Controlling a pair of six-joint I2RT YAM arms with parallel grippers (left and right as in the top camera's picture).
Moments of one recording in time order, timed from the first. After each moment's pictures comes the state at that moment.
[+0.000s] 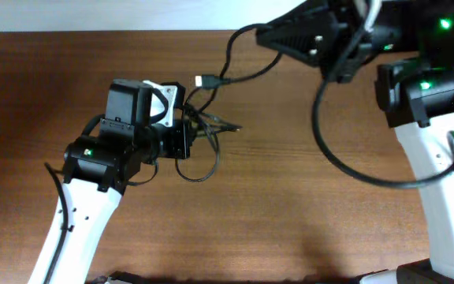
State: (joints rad) left arm -0.24 1.27 1.31 -0.94 0.34 -0.25; right arm 0.22 1.61 1.93 0.40 -1.44 0.70
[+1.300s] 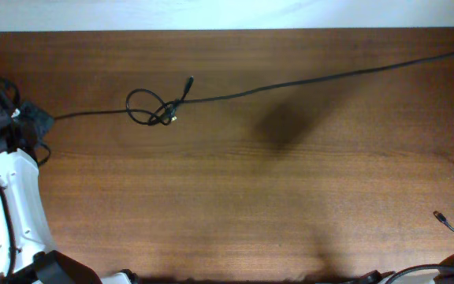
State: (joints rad) left arm 0.52 1.49 1.30 -0.66 -0.05 -0.40; right arm -1.07 1.68 1.93 0.28 -1.56 0.75
